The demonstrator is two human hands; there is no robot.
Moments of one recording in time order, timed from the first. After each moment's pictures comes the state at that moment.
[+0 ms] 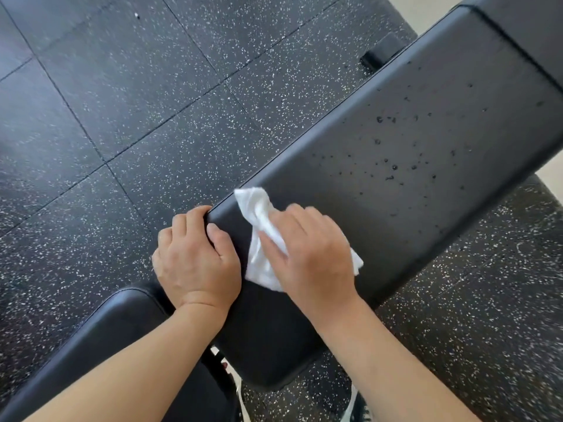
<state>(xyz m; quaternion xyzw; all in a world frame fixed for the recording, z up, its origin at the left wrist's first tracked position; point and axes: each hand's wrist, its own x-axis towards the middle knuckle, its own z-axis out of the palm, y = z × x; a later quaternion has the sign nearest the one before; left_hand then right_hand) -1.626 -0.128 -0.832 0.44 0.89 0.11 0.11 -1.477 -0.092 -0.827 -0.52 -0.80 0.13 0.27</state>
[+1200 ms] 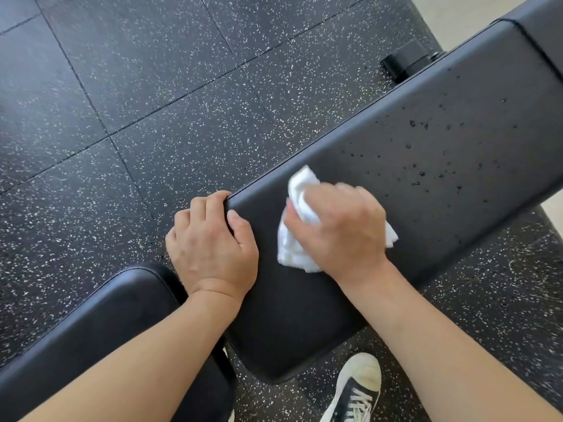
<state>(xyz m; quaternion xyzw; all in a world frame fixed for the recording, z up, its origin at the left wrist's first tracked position) -1.630 -0.129 -0.835 0.44 0.88 0.12 0.11 -1.475 -0.052 -0.832 -0.51 -0.82 0.05 0.26</state>
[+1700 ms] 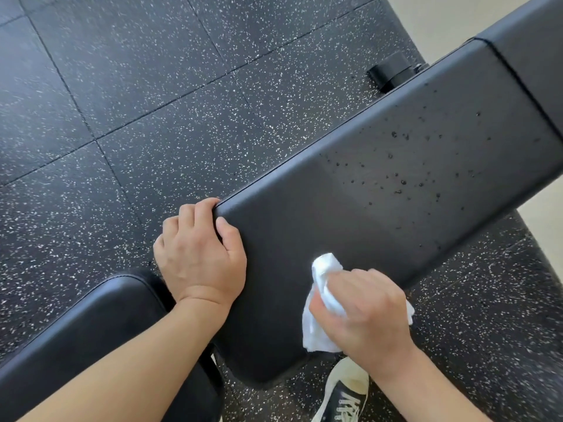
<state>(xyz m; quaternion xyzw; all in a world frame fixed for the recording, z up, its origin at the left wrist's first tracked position) -1.630 -0.130 -0.836 0.44 0.88 0.13 0.11 -1.405 -0.132 -0.828 -0.47 -0.85 0.11 0.22</state>
